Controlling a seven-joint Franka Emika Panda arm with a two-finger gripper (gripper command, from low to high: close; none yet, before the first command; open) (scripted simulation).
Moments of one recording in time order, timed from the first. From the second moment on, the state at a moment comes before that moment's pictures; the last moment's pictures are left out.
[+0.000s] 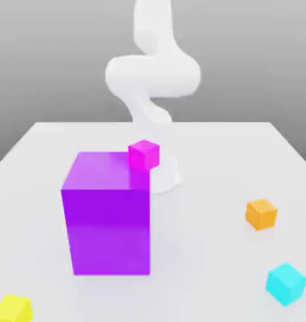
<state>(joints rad) 0.02 -0.73 0.08 -2.36 0.01 2.35 0.85</state>
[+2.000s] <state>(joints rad) 0.42 0.06 0.51 -2.86 -0.12 2.93 1.47</state>
